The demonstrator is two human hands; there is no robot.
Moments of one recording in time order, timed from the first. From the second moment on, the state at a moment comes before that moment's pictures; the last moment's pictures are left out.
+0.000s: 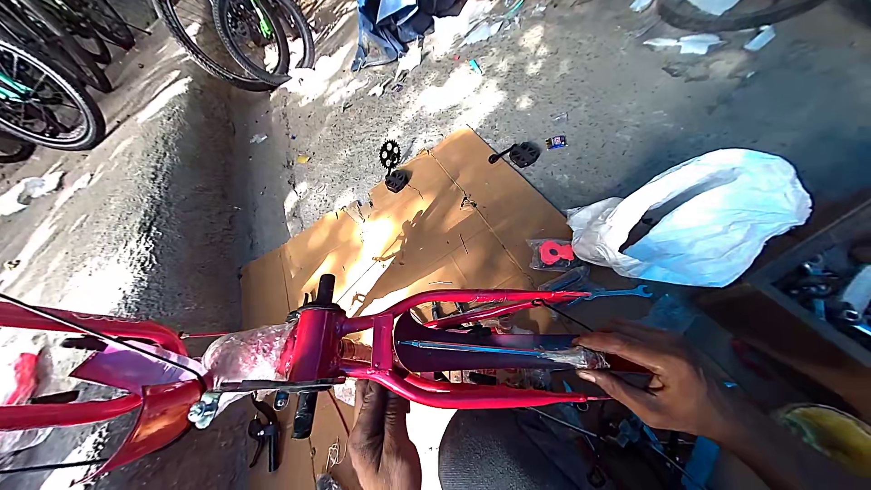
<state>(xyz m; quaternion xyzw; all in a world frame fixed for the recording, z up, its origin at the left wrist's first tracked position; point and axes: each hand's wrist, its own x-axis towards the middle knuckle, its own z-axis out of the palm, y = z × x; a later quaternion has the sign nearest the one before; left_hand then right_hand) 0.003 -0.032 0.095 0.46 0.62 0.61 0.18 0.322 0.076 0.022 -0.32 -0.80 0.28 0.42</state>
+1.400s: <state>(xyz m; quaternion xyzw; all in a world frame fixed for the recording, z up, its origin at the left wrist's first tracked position) 0.023 0.020 0.065 0.45 0.60 0.65 -0.12 0.337 0.156 0.071 -0.19 -0.71 0.67 0.04</state>
